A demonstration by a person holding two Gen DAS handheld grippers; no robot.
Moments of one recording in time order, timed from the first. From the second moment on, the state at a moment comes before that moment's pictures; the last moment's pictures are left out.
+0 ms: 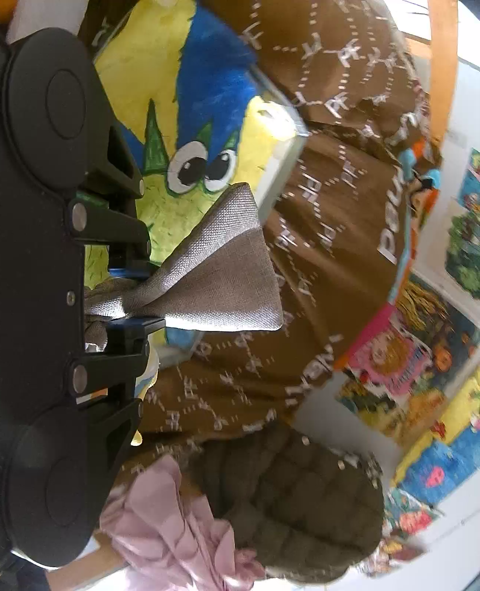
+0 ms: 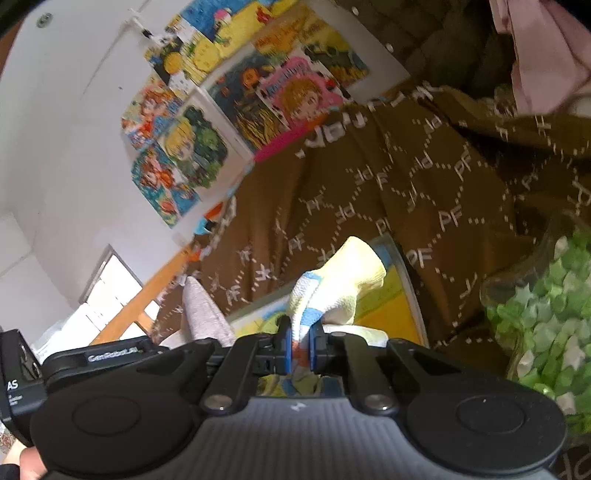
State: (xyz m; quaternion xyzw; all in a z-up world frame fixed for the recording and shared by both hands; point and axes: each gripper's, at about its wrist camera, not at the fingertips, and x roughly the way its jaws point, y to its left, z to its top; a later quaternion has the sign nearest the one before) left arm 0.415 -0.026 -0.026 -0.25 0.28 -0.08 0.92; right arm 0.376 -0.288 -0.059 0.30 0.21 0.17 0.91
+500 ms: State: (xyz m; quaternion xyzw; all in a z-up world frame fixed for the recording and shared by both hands) left arm 0.444 -0.028 -0.070 -0.23 0.35 -0.03 0.91; right arm 0.382 -0.278 -0.075 0.27 0.27 0.15 0.91
